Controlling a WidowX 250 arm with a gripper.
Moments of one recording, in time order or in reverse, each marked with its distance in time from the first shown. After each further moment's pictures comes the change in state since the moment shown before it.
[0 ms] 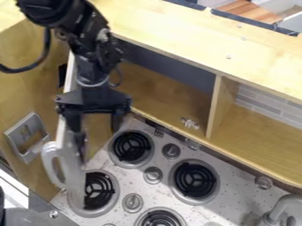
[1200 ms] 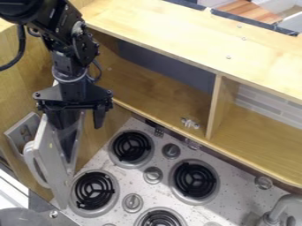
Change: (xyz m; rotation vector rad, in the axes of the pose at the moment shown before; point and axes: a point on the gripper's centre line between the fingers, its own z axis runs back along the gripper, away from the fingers) arm 0.004 0.030 0.003 0.029 0.002 0.032
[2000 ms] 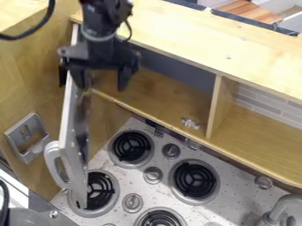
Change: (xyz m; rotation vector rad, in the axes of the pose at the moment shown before) arm 0.033 -0.051 0.057 -0.023 -0.144 -0.096
